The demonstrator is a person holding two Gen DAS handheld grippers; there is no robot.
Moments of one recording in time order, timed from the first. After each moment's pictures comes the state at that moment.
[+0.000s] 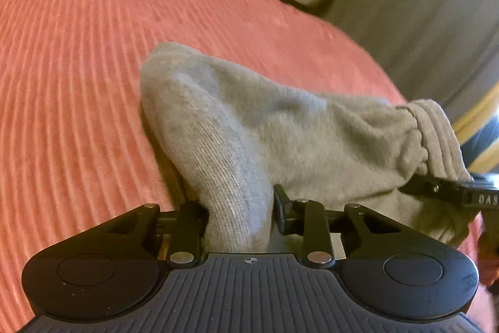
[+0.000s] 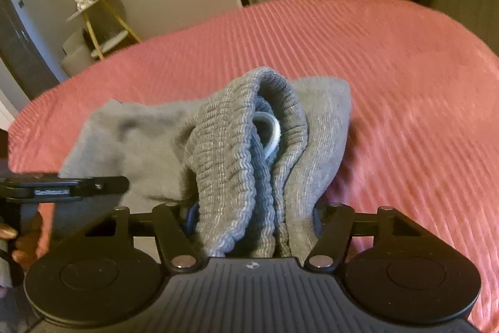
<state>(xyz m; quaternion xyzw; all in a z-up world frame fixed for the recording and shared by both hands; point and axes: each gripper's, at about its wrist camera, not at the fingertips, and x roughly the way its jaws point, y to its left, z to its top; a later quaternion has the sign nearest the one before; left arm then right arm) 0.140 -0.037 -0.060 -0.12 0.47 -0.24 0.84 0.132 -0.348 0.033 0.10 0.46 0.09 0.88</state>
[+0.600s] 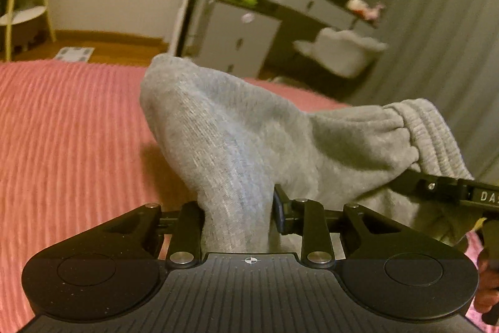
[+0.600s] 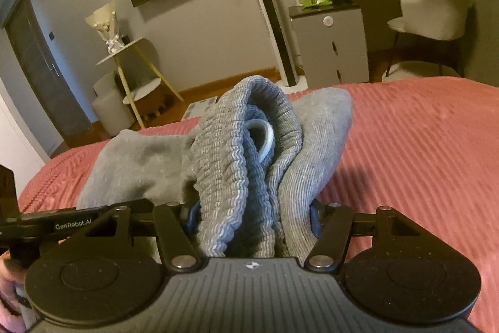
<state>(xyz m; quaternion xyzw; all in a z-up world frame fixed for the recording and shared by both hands) 0.253 -0.008 -0.011 -0.12 0.38 -0.14 0.90 0.283 -0.299 0.068 0.12 0.37 0.14 0.91</state>
